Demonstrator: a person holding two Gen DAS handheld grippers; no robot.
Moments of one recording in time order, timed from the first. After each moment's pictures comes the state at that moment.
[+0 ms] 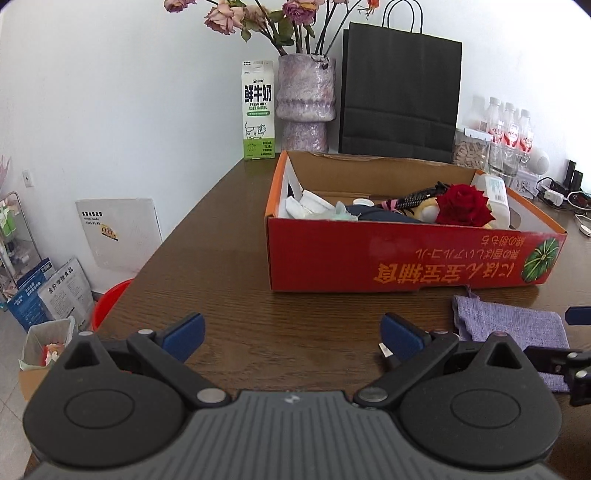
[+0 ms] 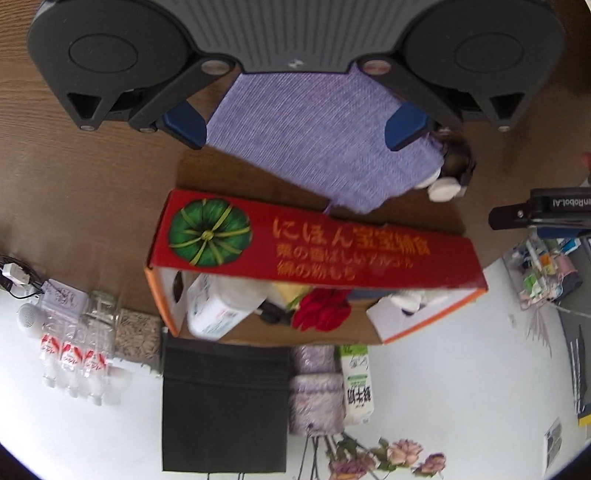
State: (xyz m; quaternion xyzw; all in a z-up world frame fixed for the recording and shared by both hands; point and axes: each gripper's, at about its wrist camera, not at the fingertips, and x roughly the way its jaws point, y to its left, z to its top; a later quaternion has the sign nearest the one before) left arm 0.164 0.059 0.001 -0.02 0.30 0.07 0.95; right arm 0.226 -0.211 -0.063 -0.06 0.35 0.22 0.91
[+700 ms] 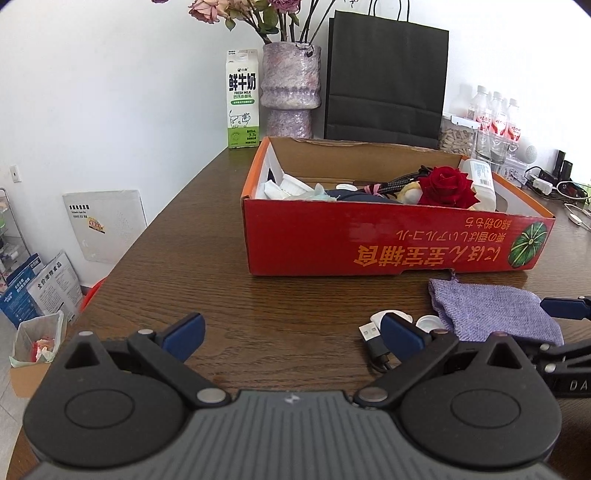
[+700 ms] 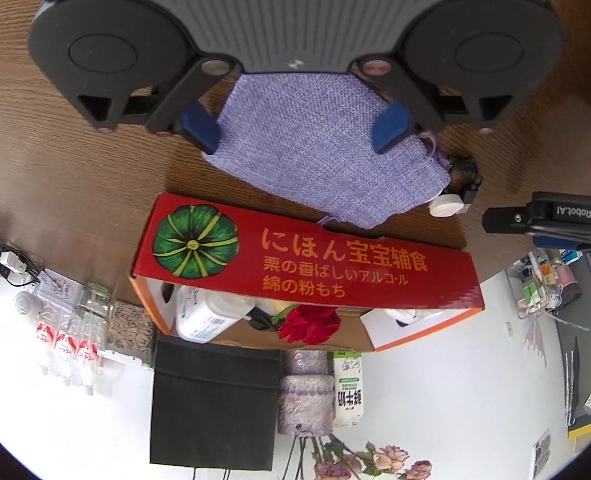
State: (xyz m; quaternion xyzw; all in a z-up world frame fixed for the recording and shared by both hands) left arm 0.164 0.051 -0.007 -0.02 0.31 0.05 0.95; right arm 0.220 -0.206 -0.078 -0.07 0.32 0.22 0.92
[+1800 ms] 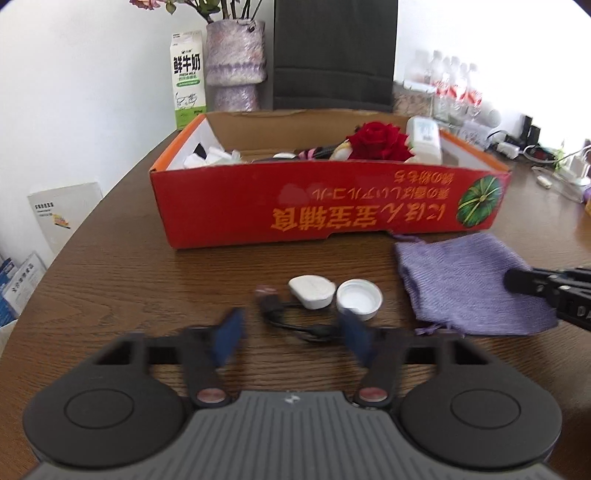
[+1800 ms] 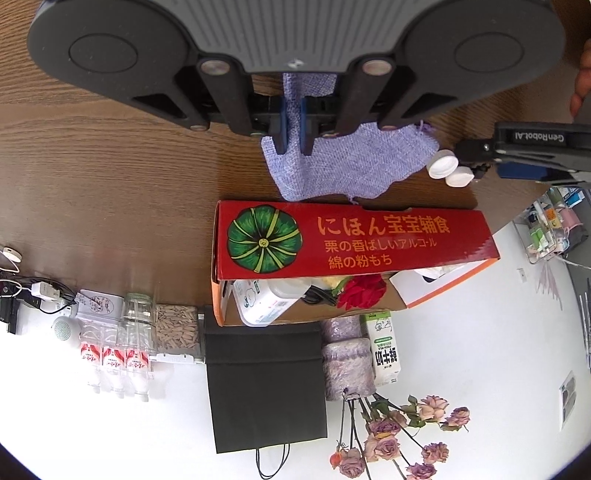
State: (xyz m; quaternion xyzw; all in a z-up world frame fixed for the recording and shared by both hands) left arm 0.166 0.007 -0.021 -0.01 0.34 0.00 0.94; right arm 0.205 -0.255 -0.074 0.01 0.29 0.20 0.93
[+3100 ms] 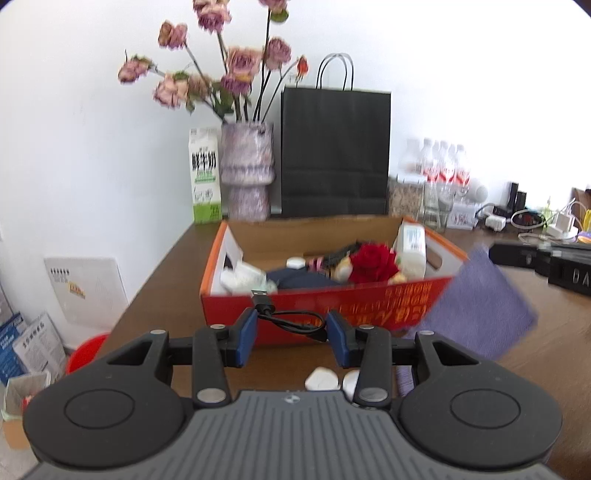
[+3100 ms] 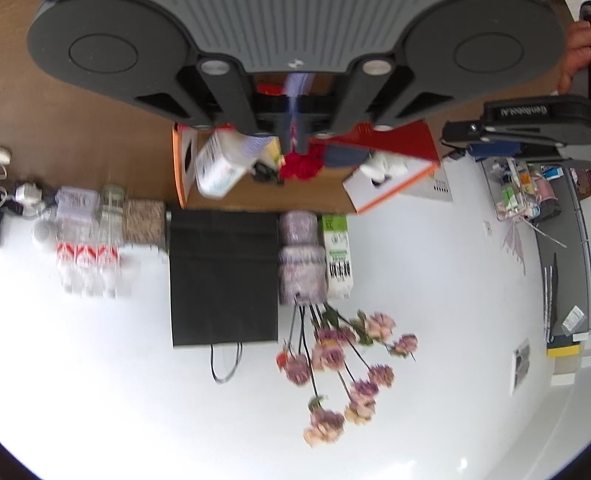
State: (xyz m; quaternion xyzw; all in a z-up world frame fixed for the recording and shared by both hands) left arm 0.133 0.017 0.051 0.00 0.21 0.00 0.98; right arm 0.184 -0.235 0.014 0.00 0.16 0.25 0.96
